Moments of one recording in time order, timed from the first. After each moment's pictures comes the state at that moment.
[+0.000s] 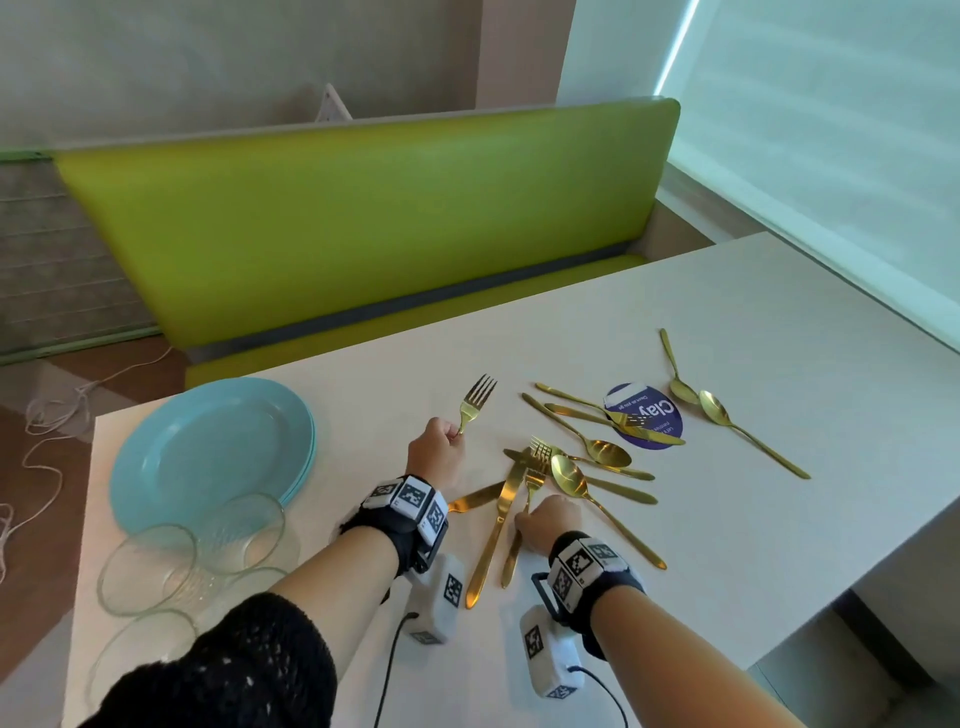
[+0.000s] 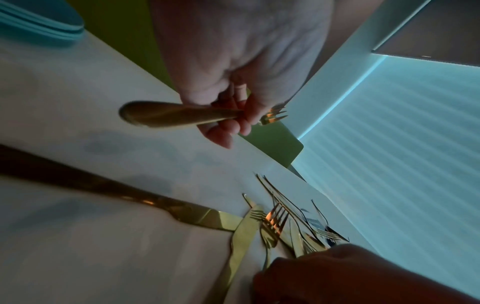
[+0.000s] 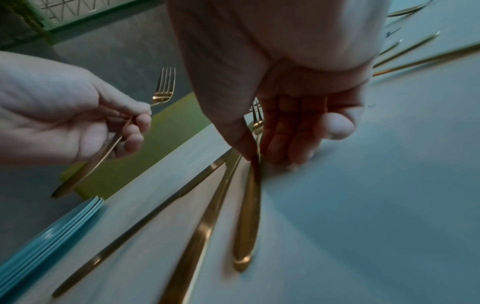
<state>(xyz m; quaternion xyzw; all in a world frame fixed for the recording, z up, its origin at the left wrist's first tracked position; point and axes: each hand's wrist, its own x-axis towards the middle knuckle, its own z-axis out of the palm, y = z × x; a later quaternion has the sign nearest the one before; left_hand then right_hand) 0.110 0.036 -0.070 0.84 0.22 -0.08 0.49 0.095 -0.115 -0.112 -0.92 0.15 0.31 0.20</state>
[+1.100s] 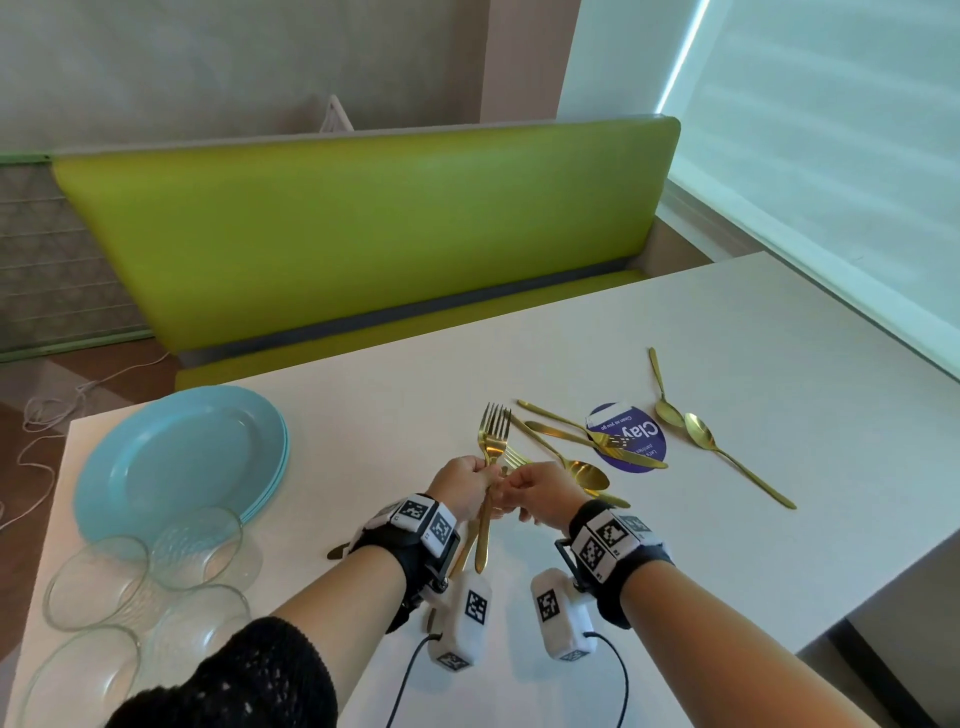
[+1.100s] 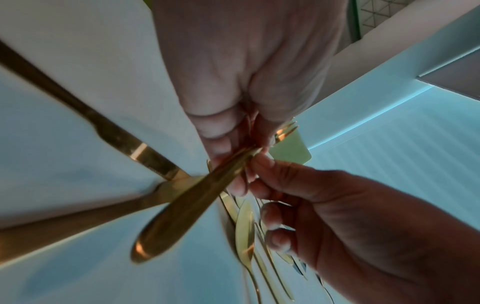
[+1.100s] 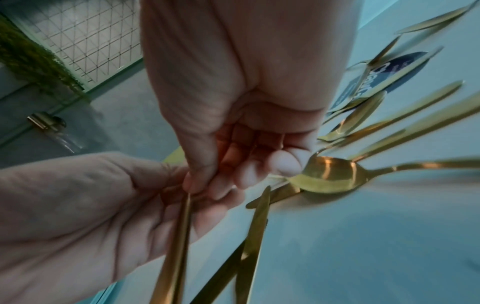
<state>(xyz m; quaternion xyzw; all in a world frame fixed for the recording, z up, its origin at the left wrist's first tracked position) 0.116 -0.020 -0.073 0.67 0.21 -0.21 0.67 0.140 -0.150 -0.067 -0.87 -0.01 0.31 0.39</state>
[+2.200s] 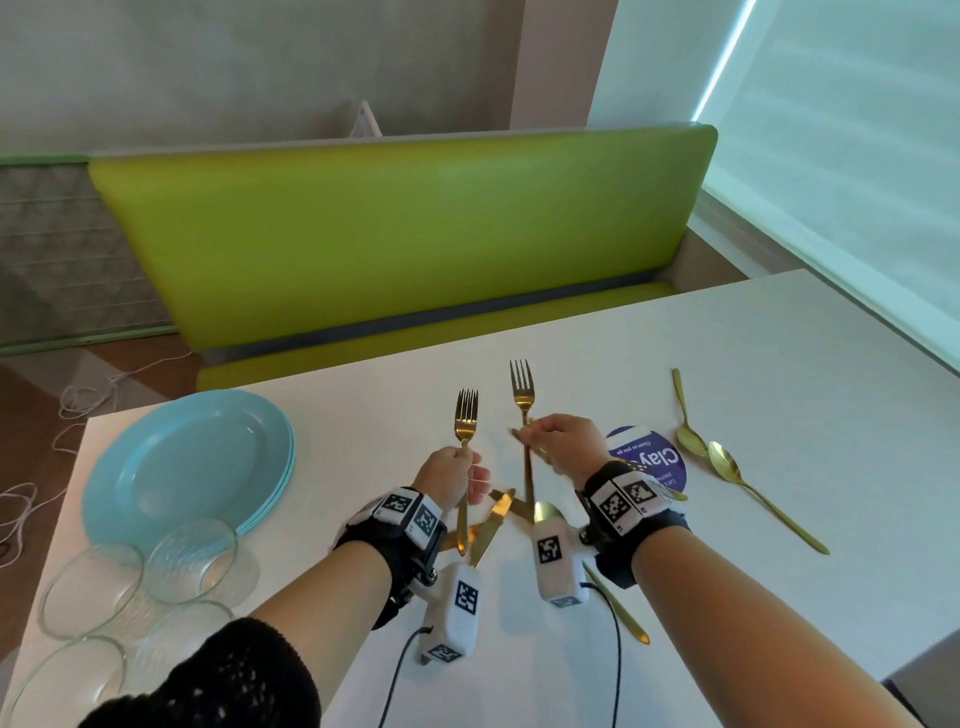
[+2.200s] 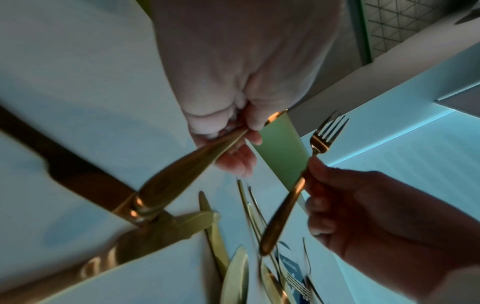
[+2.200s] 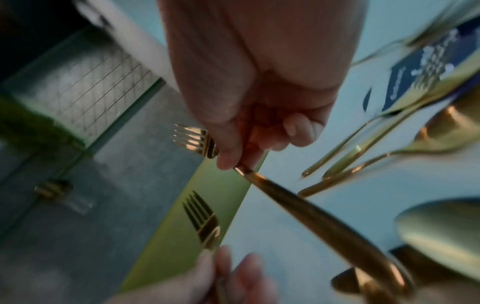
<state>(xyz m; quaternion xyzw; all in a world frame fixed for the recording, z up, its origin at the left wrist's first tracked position) 0.146 -0.003 -0.070 0.64 0.30 -0.12 0.70 0.206 -0.147 -0.042 -0.85 0.04 0.20 0.48</state>
